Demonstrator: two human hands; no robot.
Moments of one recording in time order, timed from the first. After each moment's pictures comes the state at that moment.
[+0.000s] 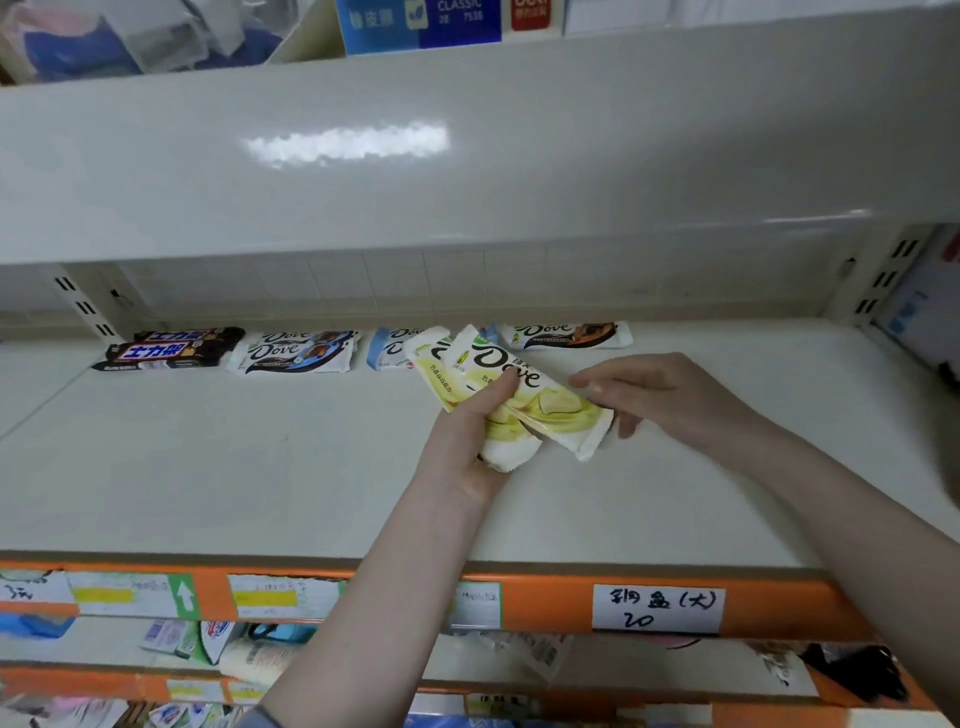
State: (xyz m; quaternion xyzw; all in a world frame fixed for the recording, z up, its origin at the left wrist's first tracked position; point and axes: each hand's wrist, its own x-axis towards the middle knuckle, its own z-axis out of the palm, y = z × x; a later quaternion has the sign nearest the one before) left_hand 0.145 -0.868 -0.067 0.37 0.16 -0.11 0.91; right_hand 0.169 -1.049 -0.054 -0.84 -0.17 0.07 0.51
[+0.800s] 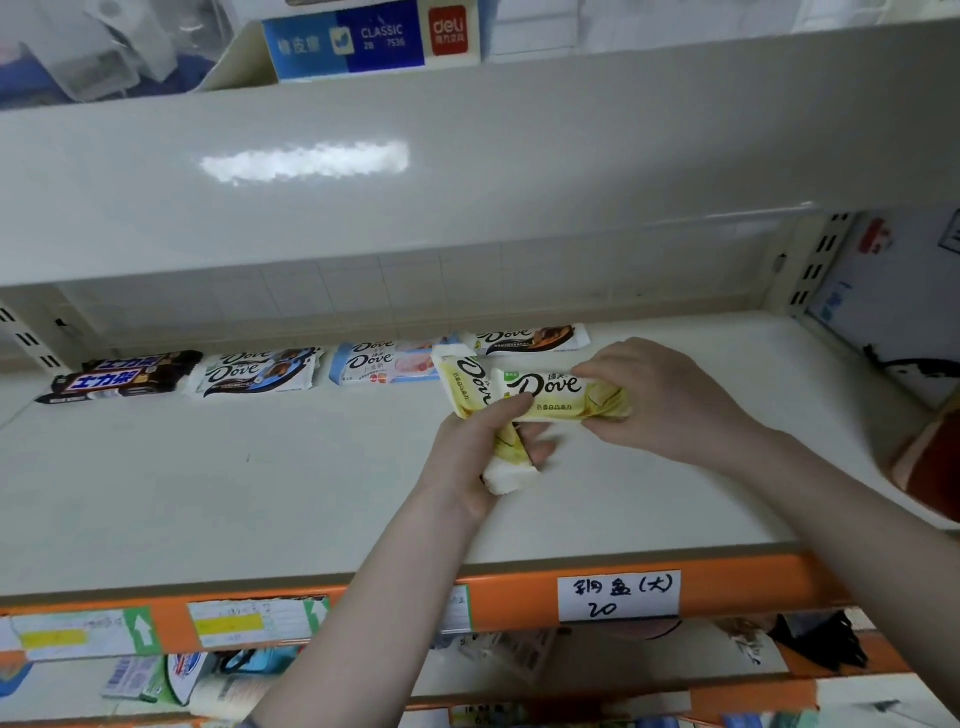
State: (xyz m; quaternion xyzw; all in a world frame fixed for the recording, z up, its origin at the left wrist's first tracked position) left_hand 0.144 -0.892 -0.075 0.49 0.11 -0.16 0.85; right_hand 0.163 -1.074 -0.059 -0.95 -0.23 -0.13 0.14
